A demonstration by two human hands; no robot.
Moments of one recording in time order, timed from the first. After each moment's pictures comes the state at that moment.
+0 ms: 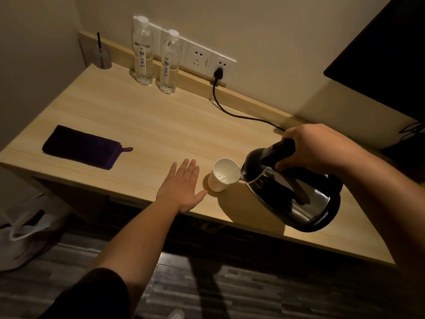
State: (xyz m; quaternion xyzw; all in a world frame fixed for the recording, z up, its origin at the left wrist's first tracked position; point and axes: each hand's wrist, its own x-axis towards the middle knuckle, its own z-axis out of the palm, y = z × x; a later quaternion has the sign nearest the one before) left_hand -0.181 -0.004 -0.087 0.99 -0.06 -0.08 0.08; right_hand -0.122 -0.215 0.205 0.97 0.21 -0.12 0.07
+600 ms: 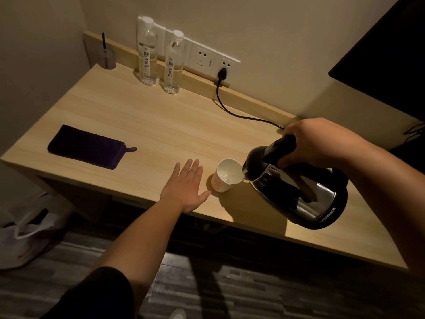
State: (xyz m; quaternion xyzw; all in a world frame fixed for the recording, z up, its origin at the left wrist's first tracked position) left_hand -0.182 -0.004 -0.086 0.99 -0.07 -0.09 0.08; right_hand -0.119 -0.197 0.216 0.96 0.21 -0.13 0.10
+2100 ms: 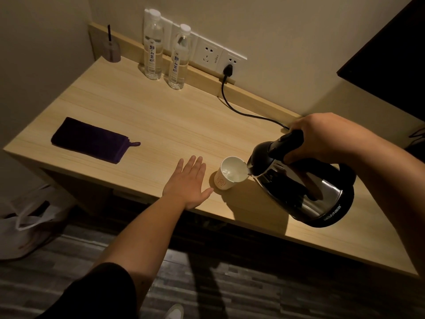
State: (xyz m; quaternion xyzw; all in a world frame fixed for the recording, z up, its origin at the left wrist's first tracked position) left_hand -0.182 -0.003 -0.087 0.99 -0.07 -0.08 0.09; right_hand -0.116 -0.191 0.218 0.97 0.20 -0.13 0.11
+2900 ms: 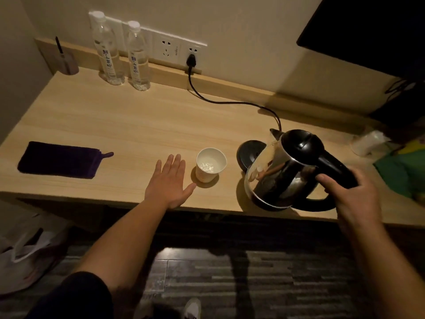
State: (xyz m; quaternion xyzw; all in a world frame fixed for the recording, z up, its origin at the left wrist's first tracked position) left_hand -0.181 -0.004 -0.085 0.99 -0.08 -0.10 0.06; right_hand -0.226 -0.355 0.121 0.88 -0.14 0.10 -0.45
